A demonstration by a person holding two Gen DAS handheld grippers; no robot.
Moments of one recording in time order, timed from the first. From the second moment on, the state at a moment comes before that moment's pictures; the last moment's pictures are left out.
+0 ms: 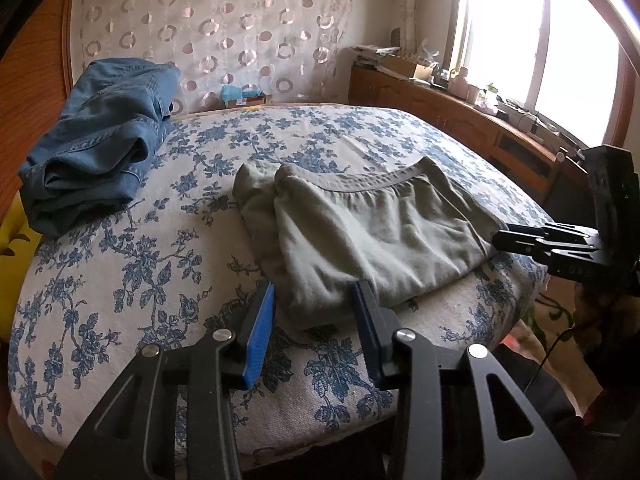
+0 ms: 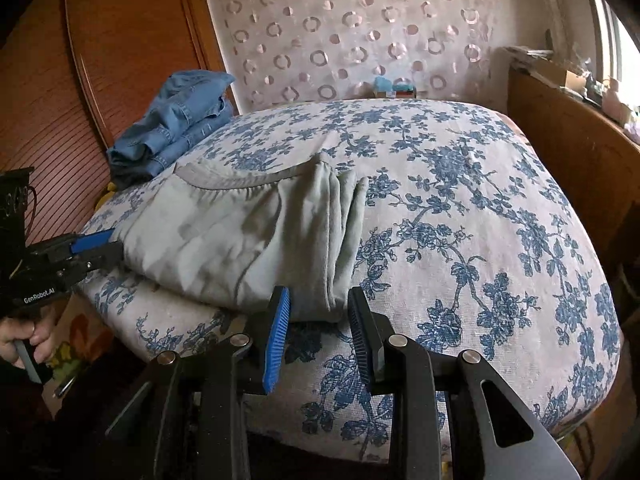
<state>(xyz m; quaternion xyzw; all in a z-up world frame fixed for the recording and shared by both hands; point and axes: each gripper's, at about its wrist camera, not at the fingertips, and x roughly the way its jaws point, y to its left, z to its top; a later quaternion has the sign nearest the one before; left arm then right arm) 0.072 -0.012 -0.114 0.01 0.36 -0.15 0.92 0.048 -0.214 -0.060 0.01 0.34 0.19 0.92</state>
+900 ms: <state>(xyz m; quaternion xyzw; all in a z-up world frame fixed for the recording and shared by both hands) 0.070 -0.011 -0.112 -0.01 0.35 -0.16 0.92 0.044 -0.219 -0.063 0.02 0.32 0.20 0.93</state>
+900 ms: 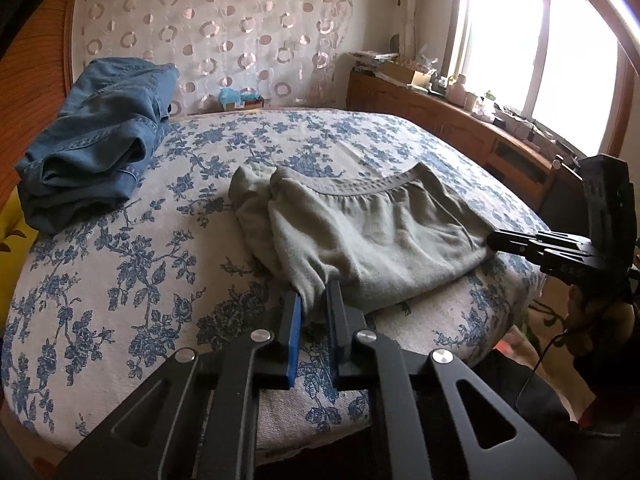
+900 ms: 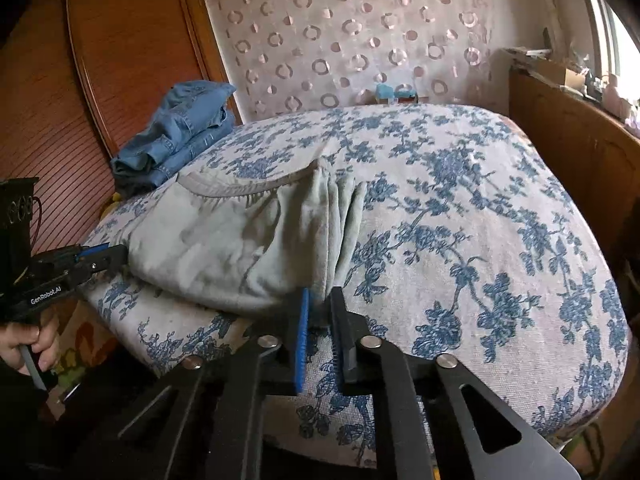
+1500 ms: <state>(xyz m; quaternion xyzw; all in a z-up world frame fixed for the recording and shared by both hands) 0.067 -0.015 -0.109 0.02 0.36 -0.15 0.92 0.037 -0.221 -0.053 0.01 0.32 0.20 0.93</state>
